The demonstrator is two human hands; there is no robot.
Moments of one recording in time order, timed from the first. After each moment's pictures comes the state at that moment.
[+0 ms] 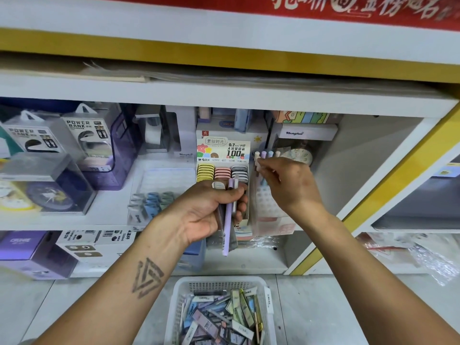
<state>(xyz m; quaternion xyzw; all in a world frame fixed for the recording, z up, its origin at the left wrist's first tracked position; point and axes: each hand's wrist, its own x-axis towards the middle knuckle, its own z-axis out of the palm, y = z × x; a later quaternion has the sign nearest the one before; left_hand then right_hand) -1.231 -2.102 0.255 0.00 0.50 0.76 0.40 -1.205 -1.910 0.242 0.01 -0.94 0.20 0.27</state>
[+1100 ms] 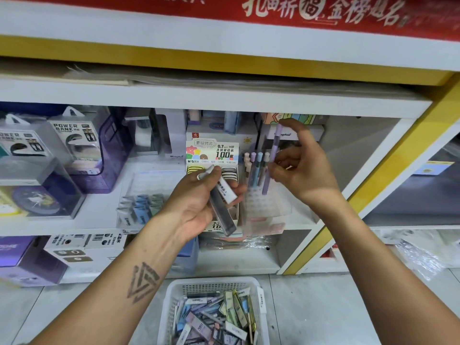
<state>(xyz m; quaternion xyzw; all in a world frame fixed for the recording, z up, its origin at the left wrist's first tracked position) -1.232 -2.087 0.258 -0.05 0.47 0.83 0.28 -1.187 -1.883 0.278 -0.03 -0.84 0.49 0.23</state>
